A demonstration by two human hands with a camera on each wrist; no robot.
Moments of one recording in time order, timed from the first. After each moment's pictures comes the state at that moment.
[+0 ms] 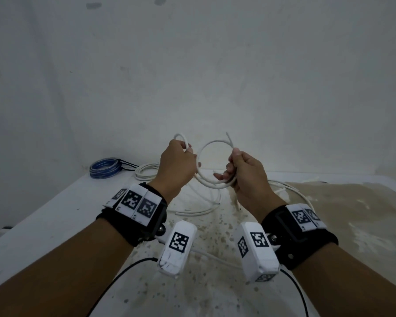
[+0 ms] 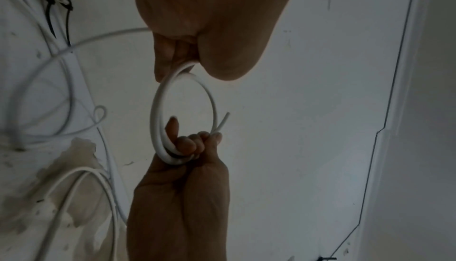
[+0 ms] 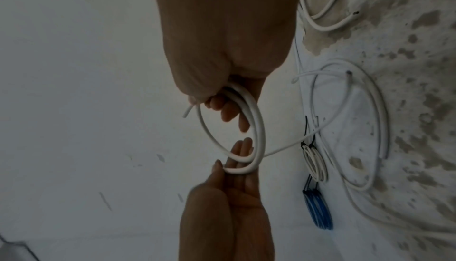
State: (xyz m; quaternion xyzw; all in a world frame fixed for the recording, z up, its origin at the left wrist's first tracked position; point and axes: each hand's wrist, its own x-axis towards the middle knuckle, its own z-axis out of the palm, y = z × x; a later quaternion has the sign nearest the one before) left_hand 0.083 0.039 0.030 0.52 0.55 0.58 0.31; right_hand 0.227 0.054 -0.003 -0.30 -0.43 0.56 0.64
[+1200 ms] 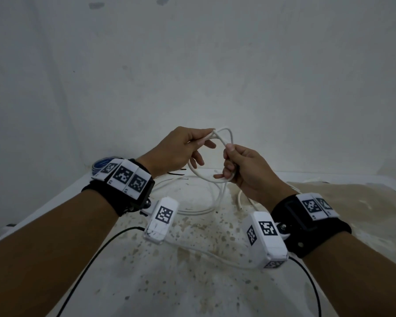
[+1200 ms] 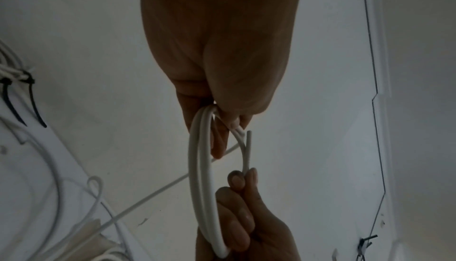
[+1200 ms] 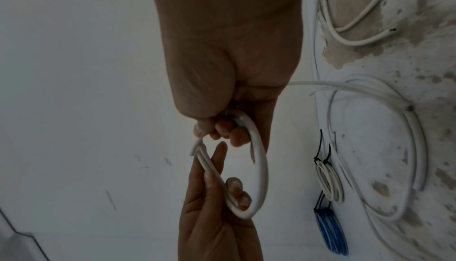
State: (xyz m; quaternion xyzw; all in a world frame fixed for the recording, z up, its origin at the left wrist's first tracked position) left_hand 0.054 0.047 0.061 0.78 0.42 0.40 0.21; right_hand 0.241 0.054 0.016 -0.28 -0.55 0.59 0.52
